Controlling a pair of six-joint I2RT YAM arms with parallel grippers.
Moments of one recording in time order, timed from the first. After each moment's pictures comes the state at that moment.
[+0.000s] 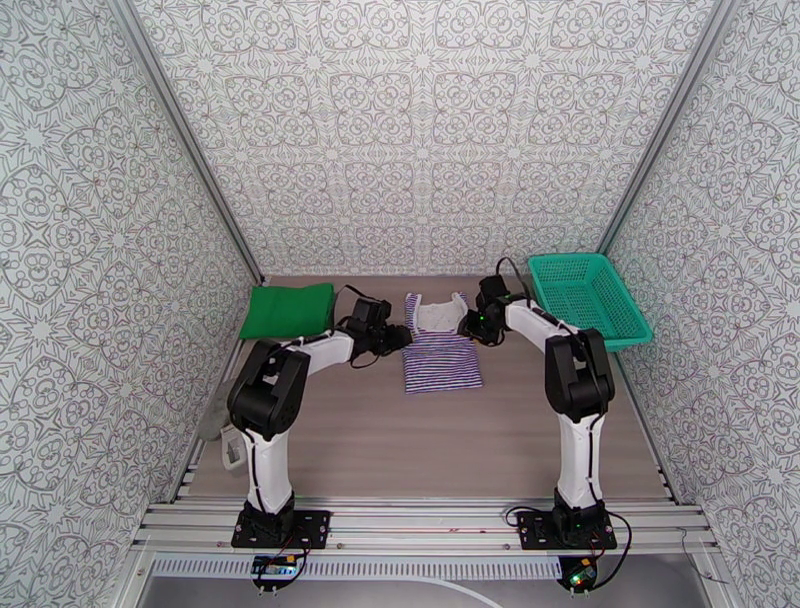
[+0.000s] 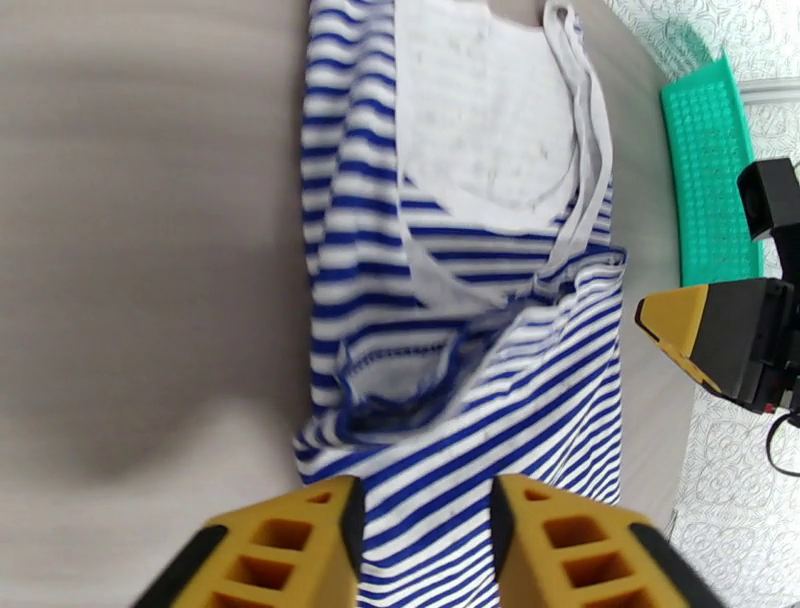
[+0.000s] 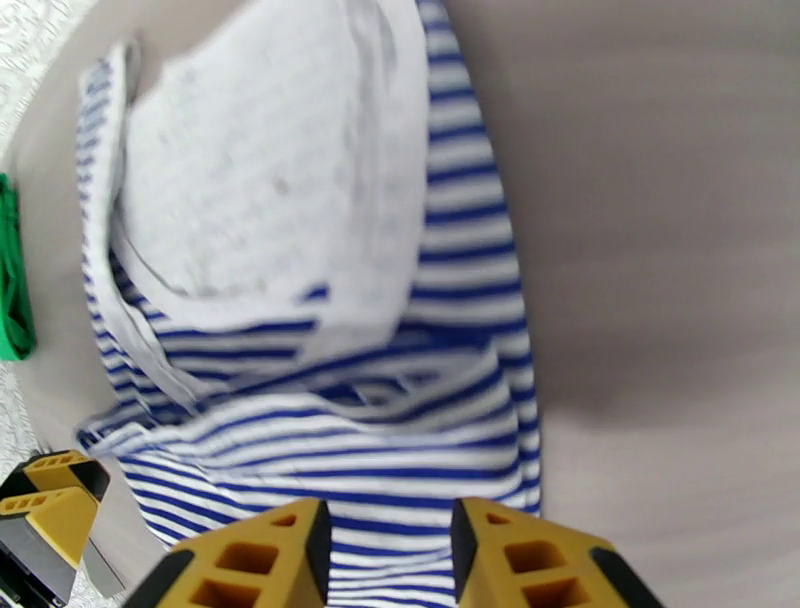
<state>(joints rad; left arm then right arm) -0.36 2.01 1.27 -0.05 0.45 -0.71 0.24 2.14 1.65 -0.63 -0.30 0.56</state>
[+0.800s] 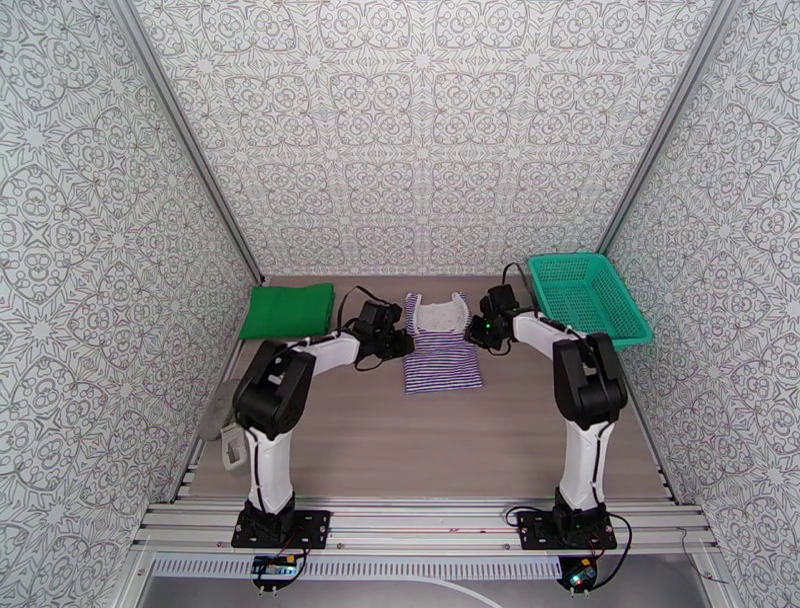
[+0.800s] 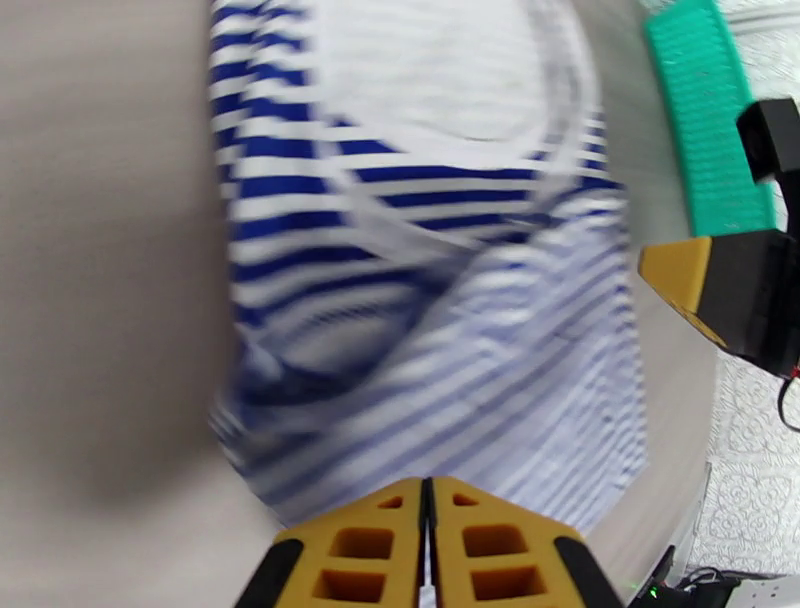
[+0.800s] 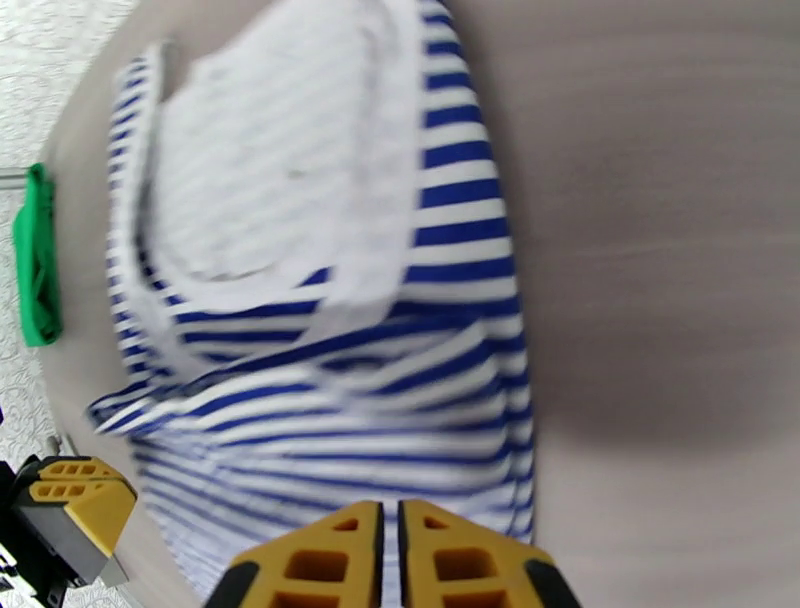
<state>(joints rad) -0.40 2.08 1.31 -0.08 0.46 -0.60 0.23 2.11 1.48 -0.44 -0.35 0.57</state>
